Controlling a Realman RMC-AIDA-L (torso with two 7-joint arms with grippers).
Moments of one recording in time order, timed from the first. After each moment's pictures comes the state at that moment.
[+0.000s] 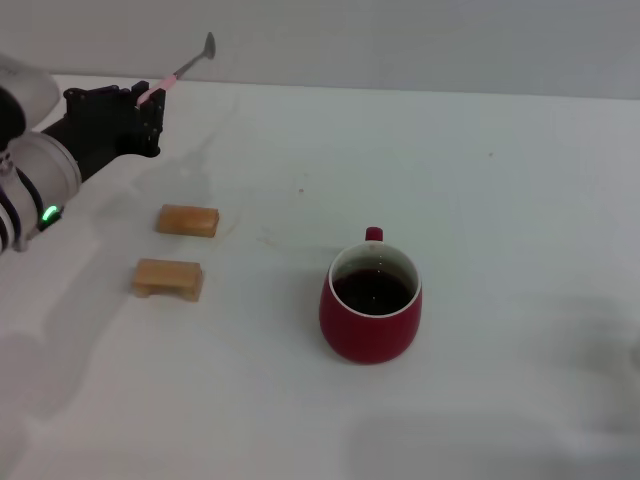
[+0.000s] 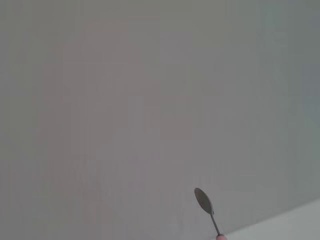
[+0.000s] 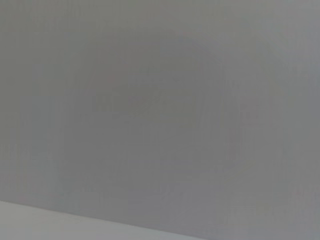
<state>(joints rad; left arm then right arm) -0.31 -1.80 -1.06 -1.09 2.58 0.17 0.07 0.09 2.08 0.34 0.26 -1.89 -1.43 -0.15</state>
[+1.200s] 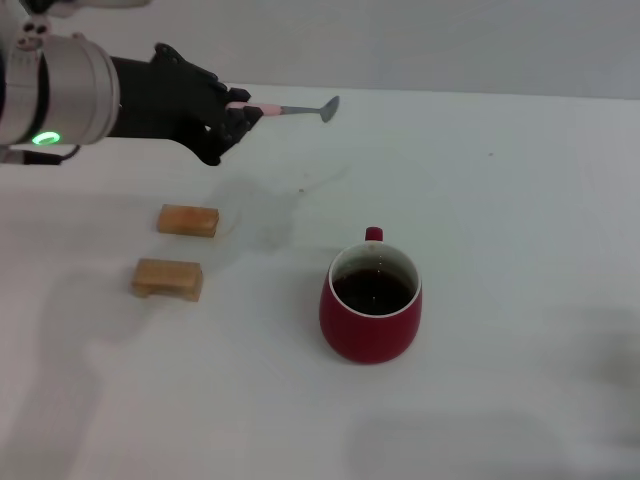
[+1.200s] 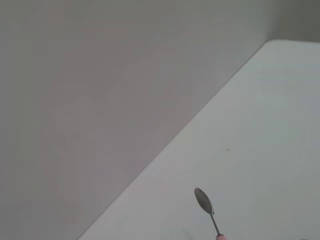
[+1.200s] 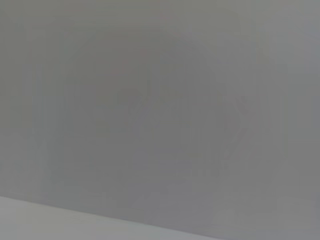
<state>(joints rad) -0.37 -2.05 -1.70 -1.78 2.39 -1.24 0.82 0.07 2.08 0.34 0.25 -1.89 -1.45 -0.15</state>
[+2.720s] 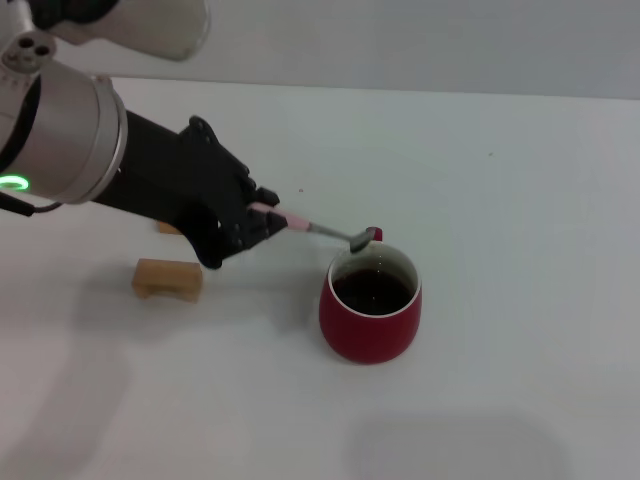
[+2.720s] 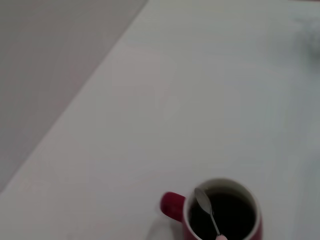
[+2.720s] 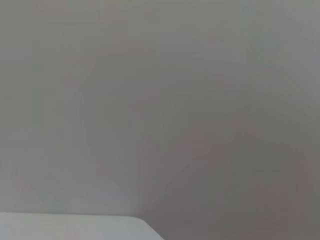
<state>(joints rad) -0.50 -2.06 -1.74 -2.01 2.37 -1.80 0.73 -0.02 2.09 0.52 0.22 -1.62 -1.47 -0.16</state>
